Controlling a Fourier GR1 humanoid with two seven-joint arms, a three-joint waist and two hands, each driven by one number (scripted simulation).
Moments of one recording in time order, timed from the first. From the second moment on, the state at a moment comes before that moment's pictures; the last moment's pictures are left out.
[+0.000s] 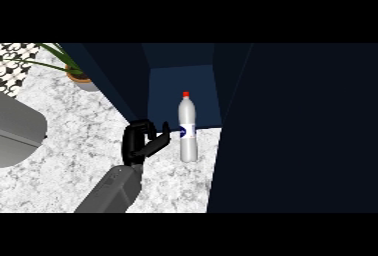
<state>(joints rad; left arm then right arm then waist) -0.43 0.07 -0.37 -0.75 0.64 0.44 -0.64 0.18 -0.44 -0.40 -2.24 -0.68 0.35 0.19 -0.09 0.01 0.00</state>
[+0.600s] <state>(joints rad) -0.45 0.03 -0.42 -0.91 0.66 0.14 -0.66 0.31 -0.43 -0.42 -2.33 -0.72 0.41 0.24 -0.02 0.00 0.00</state>
